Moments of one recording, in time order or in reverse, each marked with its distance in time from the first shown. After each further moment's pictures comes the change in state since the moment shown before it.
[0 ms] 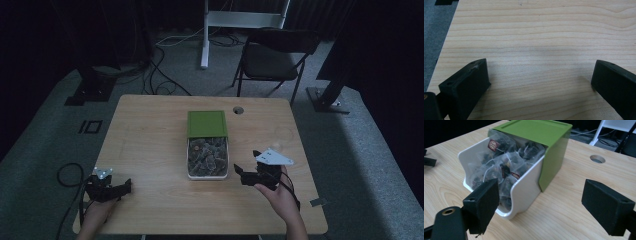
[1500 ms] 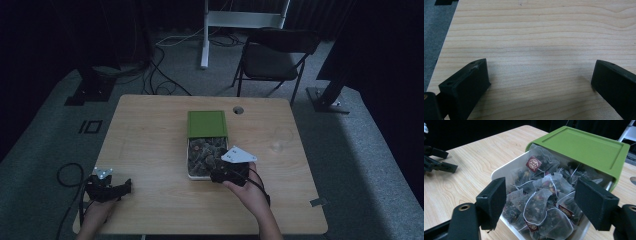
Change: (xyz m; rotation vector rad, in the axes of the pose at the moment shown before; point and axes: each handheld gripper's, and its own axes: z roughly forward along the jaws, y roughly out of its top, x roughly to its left) left arm 0.000 0.000 0.000 -0.002 -0.001 -0.002; right arm 0.059 0.022 0.054 -0.021 0.083 -0.082
